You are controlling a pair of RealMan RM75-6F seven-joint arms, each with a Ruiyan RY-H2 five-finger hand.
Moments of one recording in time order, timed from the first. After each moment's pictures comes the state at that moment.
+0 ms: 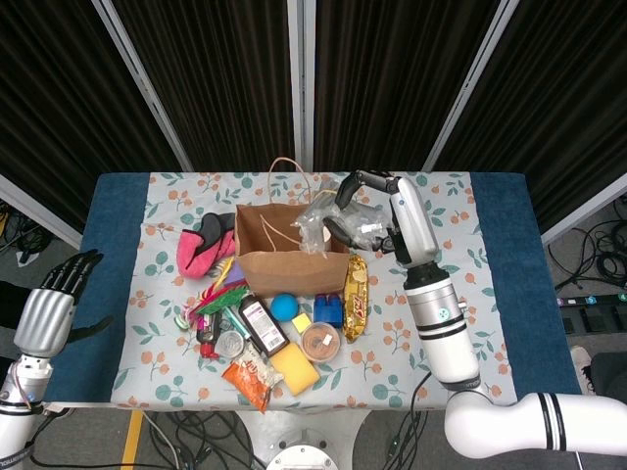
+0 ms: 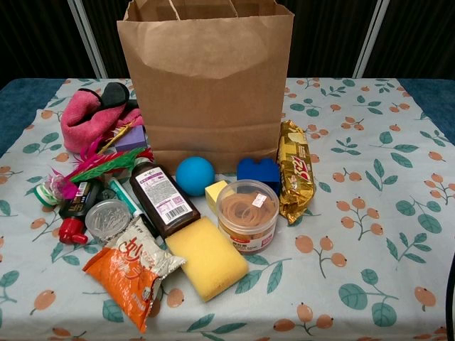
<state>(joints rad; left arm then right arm) -0.22 -1.32 -0.06 -1.25 1.61 1.57 -0.23 0.88 -1.31 0.62 -2.16 -0.79 1.36 0.05</state>
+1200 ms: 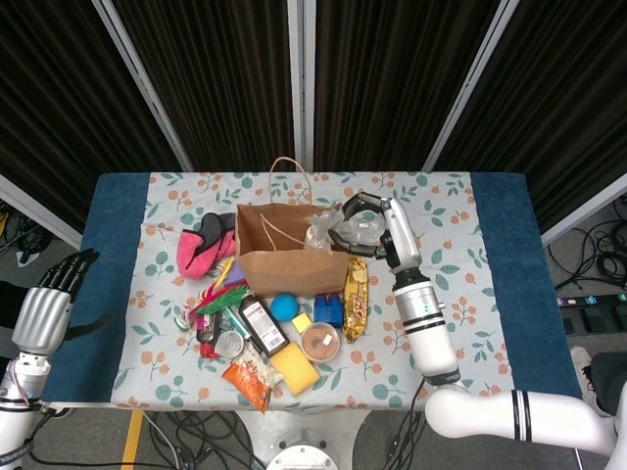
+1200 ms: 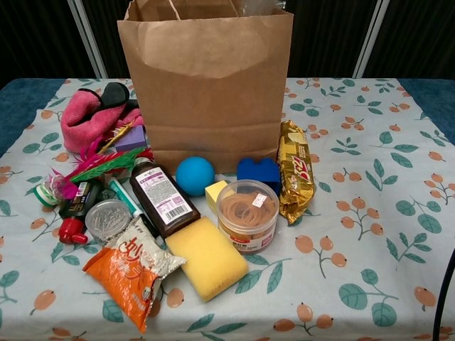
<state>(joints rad) -0.22 -1.34 -0.06 -1.20 1.59 1.55 -0.28 0.81 -1.47 0.55 -1.97 -0.76 1.26 0.15</state>
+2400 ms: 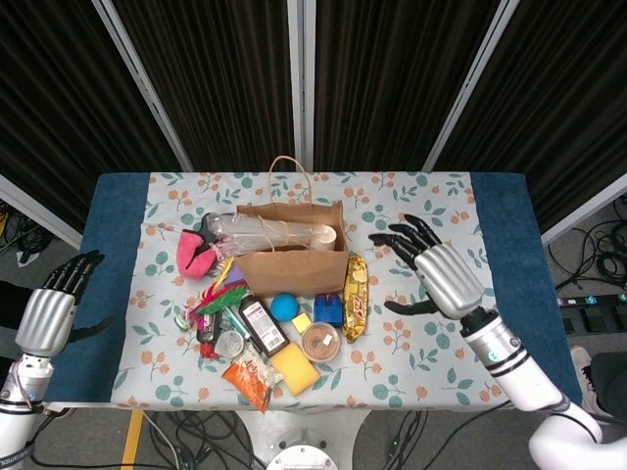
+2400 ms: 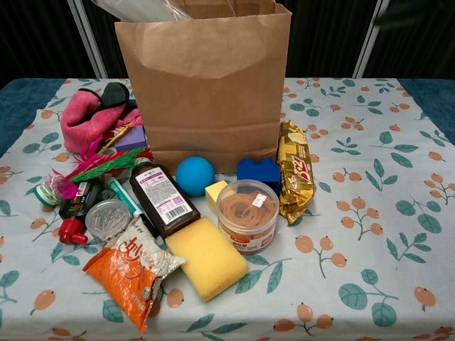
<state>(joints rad) -0.22 -1.32 -0.05 -1.24 1.61 1.56 -0.24 0.55 -1.01 0.26 -1.99 -1.47 1.06 0.05</state>
